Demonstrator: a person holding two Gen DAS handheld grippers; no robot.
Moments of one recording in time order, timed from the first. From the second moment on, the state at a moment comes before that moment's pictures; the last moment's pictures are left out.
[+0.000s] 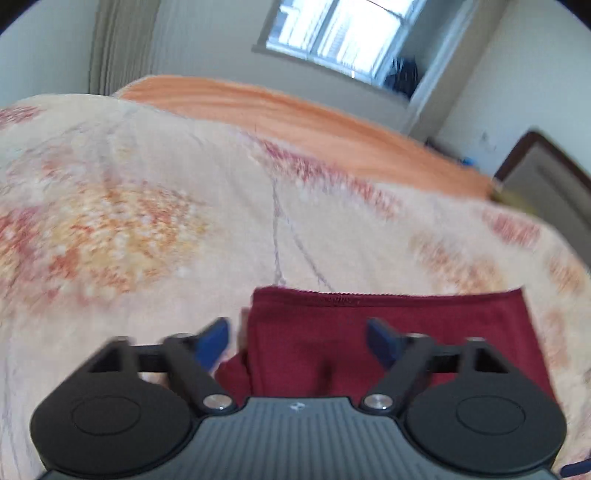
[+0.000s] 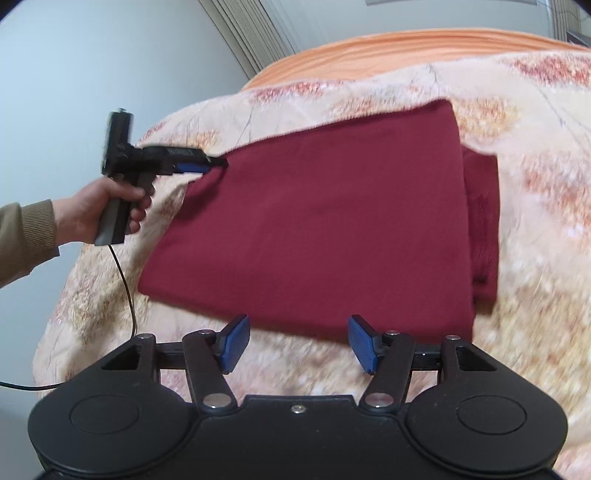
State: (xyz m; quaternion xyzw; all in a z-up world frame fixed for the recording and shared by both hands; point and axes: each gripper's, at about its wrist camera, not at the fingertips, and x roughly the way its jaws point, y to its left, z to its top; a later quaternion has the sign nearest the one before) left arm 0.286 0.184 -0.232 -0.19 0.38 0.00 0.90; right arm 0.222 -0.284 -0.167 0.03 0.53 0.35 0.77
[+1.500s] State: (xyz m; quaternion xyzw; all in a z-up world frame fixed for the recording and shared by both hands) left arm 0.229 0.191 -0.305 -0.30 0.44 -0.13 0.84; right arm 0.398 -0.075 -0.210 -0.20 0.44 0.22 0.85
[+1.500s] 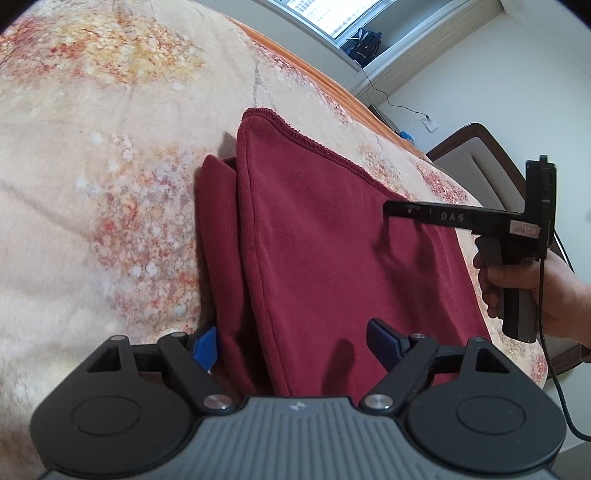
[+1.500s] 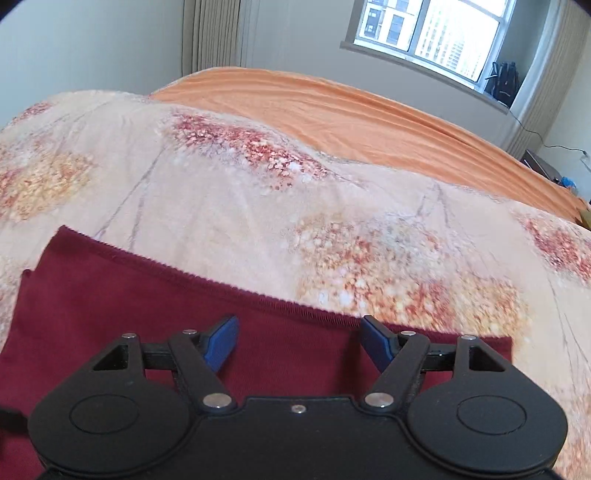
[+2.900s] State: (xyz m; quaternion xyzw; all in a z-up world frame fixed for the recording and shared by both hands) left arm 0.252 0.183 -0.309 -0.31 0.43 -0.13 0.84; right arm 0.217 -0.142 -0.183 -0.16 0.47 0.24 0.83
